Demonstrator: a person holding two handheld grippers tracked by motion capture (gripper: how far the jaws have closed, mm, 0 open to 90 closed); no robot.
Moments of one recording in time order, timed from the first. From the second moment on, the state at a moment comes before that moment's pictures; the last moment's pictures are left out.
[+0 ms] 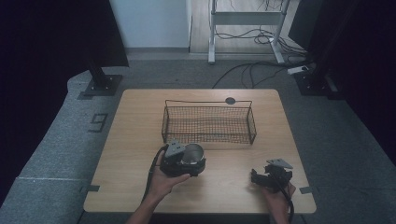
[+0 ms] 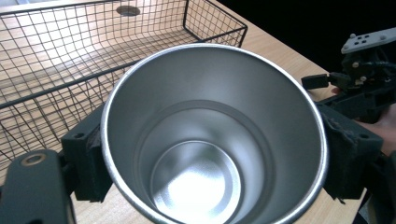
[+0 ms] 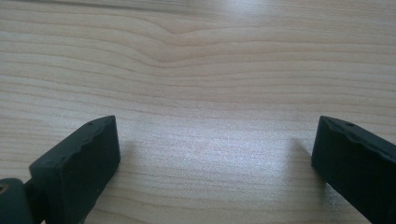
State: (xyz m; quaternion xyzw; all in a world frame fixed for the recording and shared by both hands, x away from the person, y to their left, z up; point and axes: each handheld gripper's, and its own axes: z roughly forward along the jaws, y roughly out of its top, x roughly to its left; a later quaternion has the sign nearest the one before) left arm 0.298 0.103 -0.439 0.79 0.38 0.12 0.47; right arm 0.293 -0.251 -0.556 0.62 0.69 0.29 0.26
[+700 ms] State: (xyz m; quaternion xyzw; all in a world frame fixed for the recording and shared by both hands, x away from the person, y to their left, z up) left arm 0.319 0.109 -0.436 0.78 0.40 0.13 0.46; right arm 0.293 -0.251 -0.556 0.62 0.69 0.29 0.26
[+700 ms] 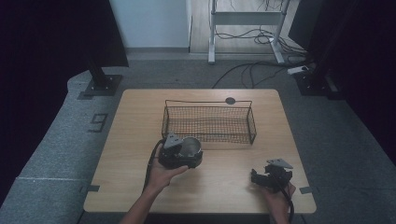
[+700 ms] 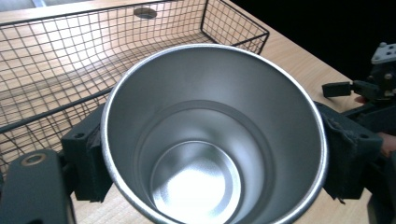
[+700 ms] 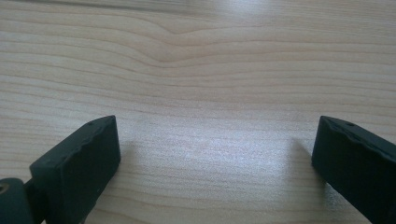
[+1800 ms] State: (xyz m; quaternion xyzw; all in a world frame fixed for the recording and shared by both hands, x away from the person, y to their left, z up) left arm 0.349 0.113 -0.421 0.78 0.40 0.14 0.45; right arm 0.293 -0.251 -0.556 0.62 0.68 0.29 0.26
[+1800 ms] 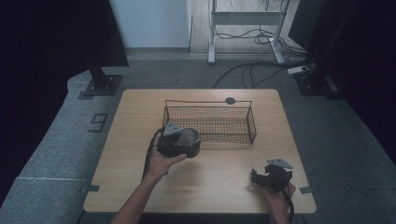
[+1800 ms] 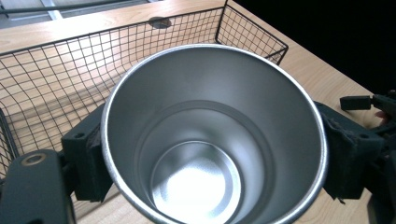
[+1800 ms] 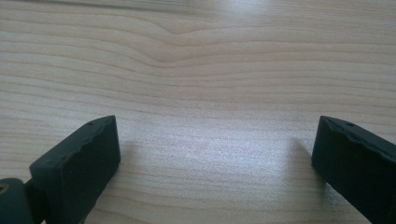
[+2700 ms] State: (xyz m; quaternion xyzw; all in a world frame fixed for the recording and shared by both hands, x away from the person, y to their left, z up) left arm 0.379 0.112 -0.422 0.78 0.41 0.15 0.44; right arm 0.293 -0.251 -0.556 0.62 0.69 0.29 0.26
